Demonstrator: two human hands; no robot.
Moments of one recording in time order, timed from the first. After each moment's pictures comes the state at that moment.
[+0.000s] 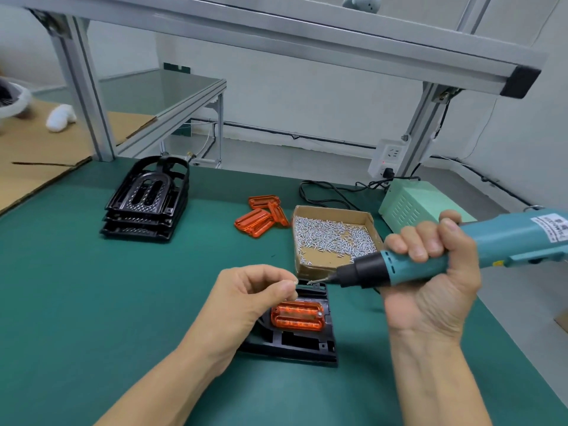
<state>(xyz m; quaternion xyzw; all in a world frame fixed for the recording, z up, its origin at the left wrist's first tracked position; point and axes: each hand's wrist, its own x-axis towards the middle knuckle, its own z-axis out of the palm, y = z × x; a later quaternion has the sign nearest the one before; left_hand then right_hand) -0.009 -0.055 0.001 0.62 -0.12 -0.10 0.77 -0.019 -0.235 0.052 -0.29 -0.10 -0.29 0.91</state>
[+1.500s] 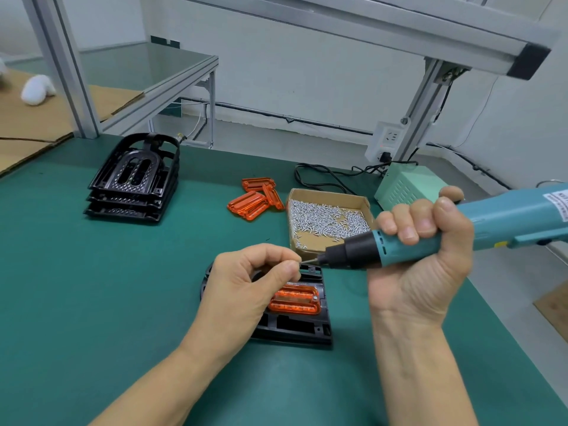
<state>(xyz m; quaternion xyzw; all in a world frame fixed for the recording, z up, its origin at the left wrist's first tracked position) -0.016 -0.064 -0.002 0.66 -0.16 0.03 0.73 -0.017 -0.217 0.056 -0.29 -0.11 -0.32 0.90</state>
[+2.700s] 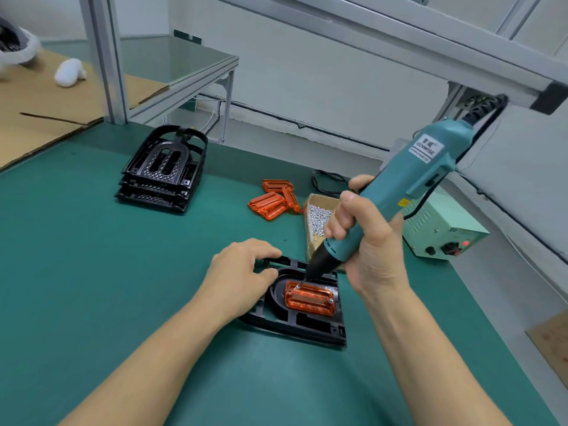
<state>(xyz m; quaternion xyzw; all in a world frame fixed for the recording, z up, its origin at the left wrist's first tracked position) 0.014 -0.032 -0.015 0.89 -0.10 -0.01 0.44 0.015 -0.186 0.049 -0.55 -0.11 -0.15 0.82</state>
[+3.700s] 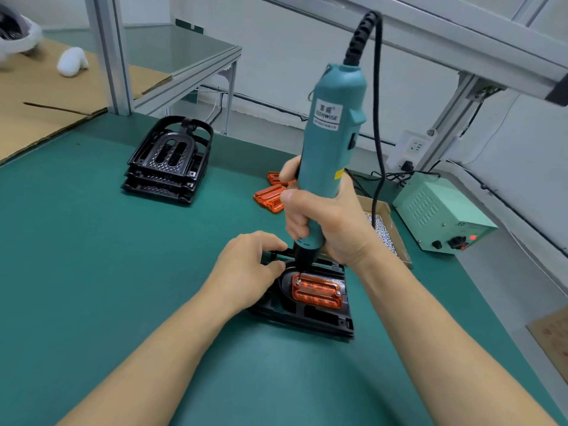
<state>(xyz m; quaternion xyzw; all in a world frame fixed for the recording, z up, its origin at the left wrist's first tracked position) 0.018 -0.032 -0.021 0.89 -0.09 0.00 0.46 0.042 -0.159 0.050 -0.68 -0.27 0.01 0.68</state>
